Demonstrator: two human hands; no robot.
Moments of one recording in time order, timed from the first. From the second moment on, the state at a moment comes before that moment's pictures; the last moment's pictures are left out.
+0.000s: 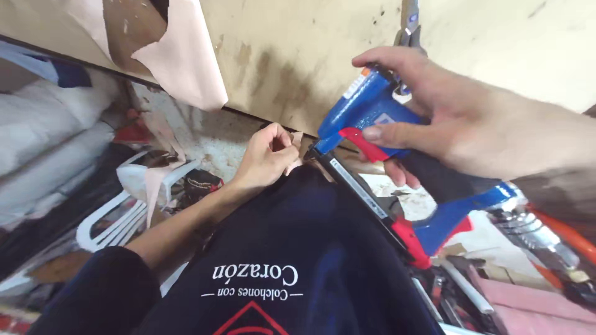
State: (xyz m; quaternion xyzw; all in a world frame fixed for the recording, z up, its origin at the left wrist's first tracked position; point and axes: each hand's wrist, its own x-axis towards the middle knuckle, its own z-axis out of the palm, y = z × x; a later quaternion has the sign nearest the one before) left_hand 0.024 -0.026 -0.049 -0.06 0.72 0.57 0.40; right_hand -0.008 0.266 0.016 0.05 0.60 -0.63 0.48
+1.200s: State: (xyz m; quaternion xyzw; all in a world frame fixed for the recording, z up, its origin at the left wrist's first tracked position) left_hand 0.014 -0.047 -0.089 0.29 0.77 0.44 0.35; right_hand 0.036 0.306 -0.001 0.05 0.94 -0.21 0.27
